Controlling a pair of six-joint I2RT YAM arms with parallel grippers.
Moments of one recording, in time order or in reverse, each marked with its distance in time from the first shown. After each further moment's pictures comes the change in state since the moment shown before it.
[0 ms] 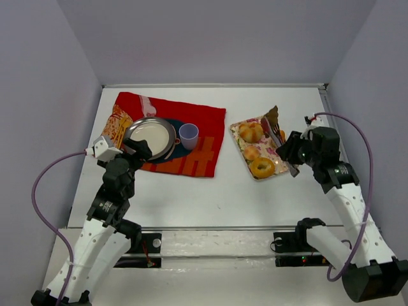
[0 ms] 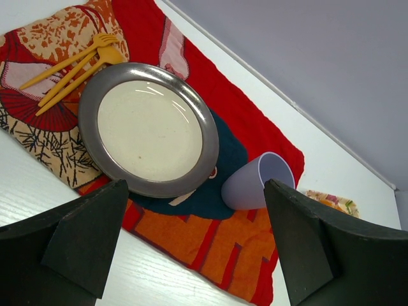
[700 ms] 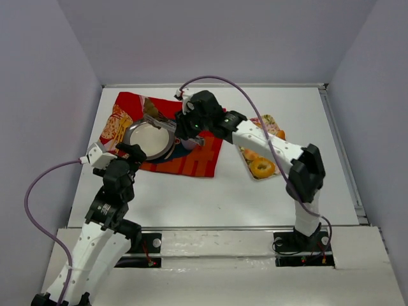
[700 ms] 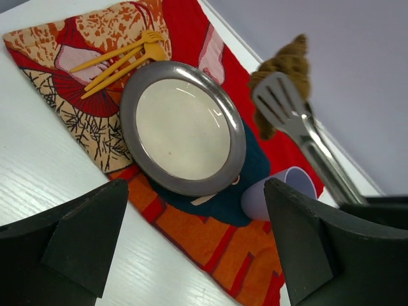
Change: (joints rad) left arm 0.000 -0.032 0.000 -0.117 -0.121 -0.107; right arm 0.699 0.988 0.906 0.185 -0.003 -0.165
